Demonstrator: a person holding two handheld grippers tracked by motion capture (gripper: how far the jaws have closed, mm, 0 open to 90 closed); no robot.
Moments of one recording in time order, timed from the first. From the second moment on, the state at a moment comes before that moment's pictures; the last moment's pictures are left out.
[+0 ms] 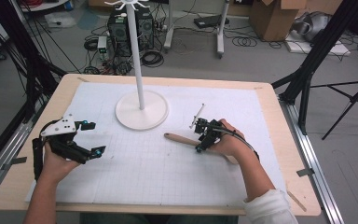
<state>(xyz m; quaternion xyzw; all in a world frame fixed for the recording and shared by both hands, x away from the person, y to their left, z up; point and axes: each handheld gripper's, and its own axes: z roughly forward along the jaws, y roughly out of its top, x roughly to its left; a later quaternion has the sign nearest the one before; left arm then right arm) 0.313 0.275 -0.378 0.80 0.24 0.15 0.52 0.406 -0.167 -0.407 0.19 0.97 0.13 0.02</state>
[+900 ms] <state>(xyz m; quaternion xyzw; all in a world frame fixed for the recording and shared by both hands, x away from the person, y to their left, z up) 0.312 0.276 -0.376 0.80 0.24 0.15 0.53 0.399 -0.176 -0.384 0.20 0.96 0.20 0.03</state>
